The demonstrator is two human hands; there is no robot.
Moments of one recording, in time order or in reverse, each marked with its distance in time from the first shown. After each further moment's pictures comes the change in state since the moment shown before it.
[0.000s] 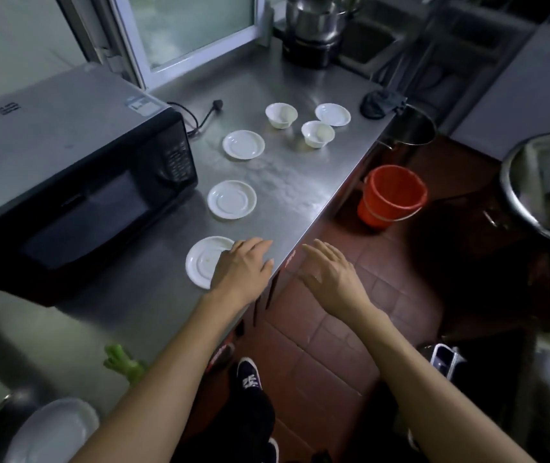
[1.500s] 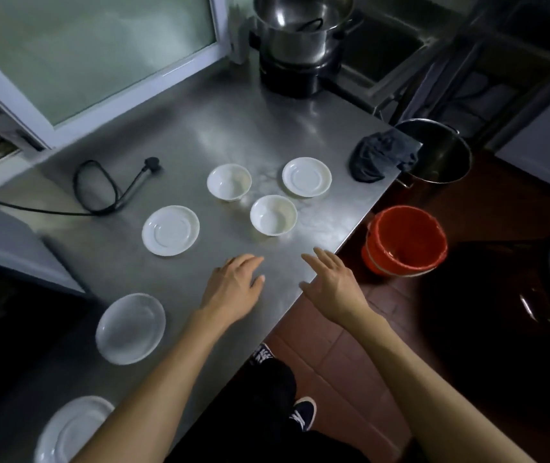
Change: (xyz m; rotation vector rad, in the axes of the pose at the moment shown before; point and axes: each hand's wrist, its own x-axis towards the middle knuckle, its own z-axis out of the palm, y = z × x) left_hand 0.394 0.068 0.076 0.011 -0.078 -0.172; right_hand 0.365 0.266 -0.073 -0.022 -0.240 0.004
